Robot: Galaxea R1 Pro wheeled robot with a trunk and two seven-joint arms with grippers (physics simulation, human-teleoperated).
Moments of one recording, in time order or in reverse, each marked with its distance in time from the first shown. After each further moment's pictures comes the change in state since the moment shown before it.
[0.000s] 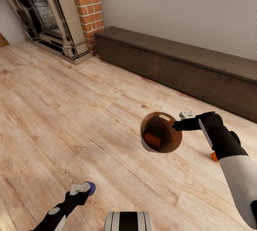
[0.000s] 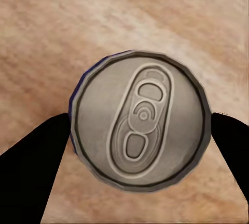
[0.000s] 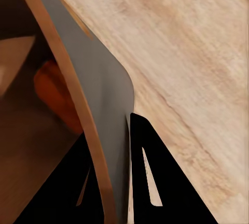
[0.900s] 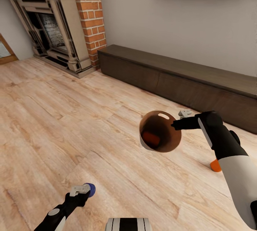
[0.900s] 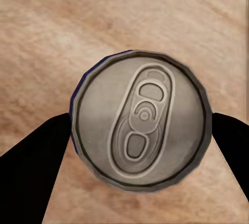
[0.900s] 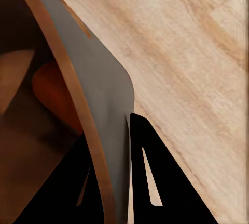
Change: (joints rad) left arm -0.001 0.000 -0.003 0.015 -0.002 0.002 -0.001; right arm 0.002 0.005 0.004 -0.032 0.002 0.000 0.000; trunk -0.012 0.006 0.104
